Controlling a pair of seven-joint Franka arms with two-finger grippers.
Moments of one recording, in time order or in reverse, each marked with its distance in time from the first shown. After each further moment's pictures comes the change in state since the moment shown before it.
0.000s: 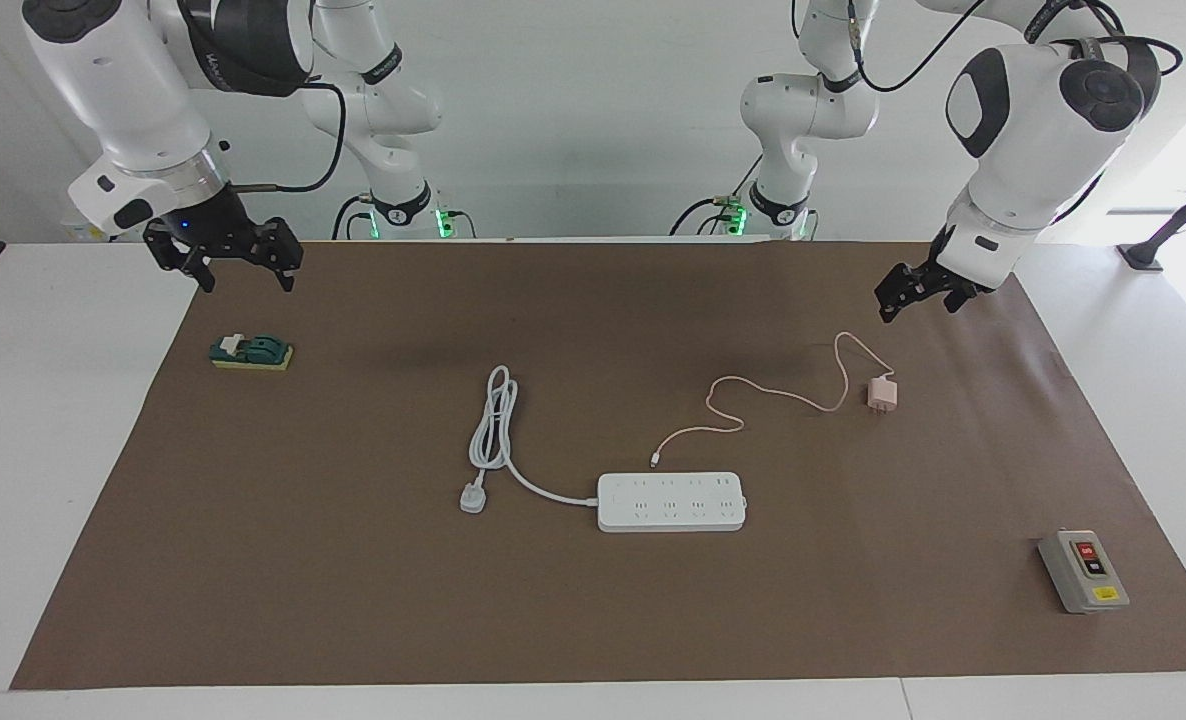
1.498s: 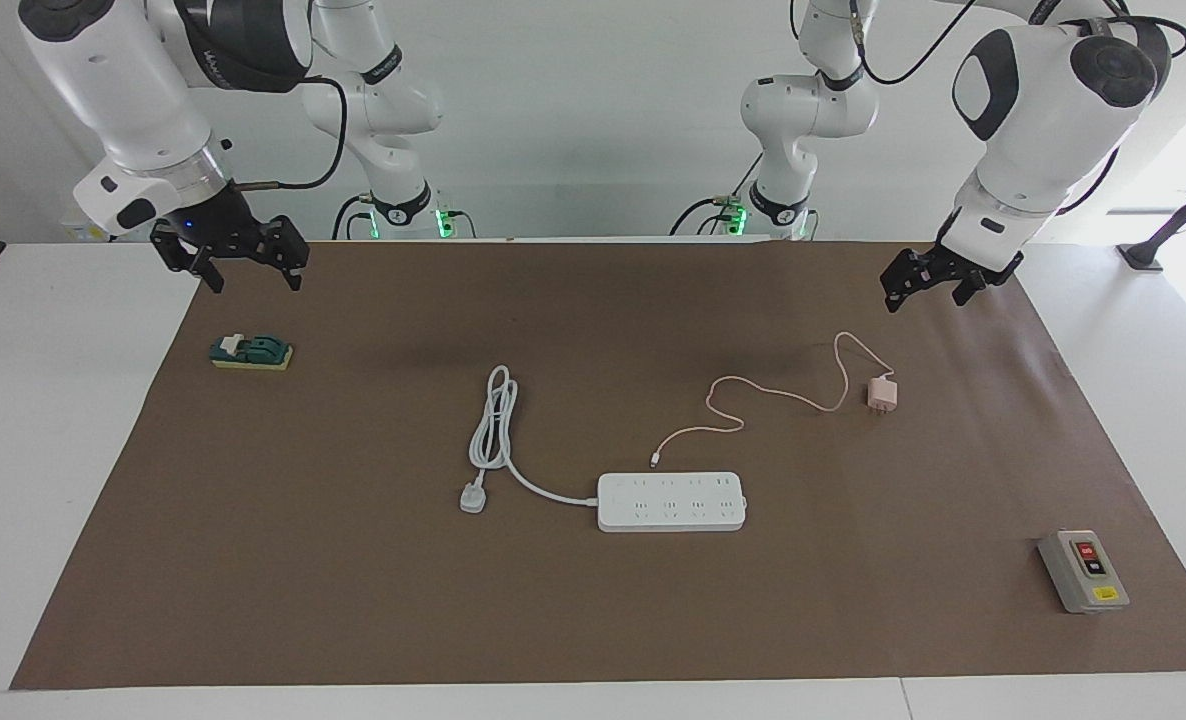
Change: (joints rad) left arm 0.088 -0.020 -0.095 0.012 0.003 -0.014 0.059; right arm 0.000 -0.001 0.000 0.000 0.035 0.000 0.001
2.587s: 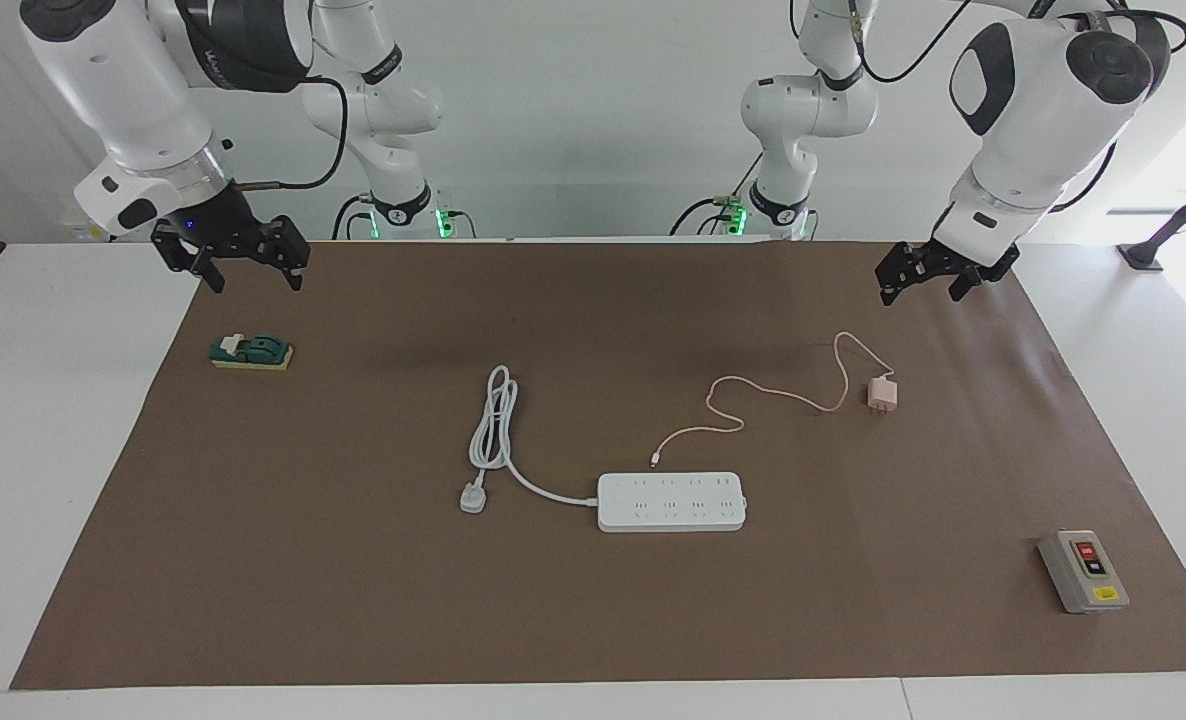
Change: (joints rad) left arm 0.006 -0.001 -0.014 0.010 0.000 -0.034 0.029; right arm 0.000 0.000 0.000 0.000 0.000 0.000 0.000
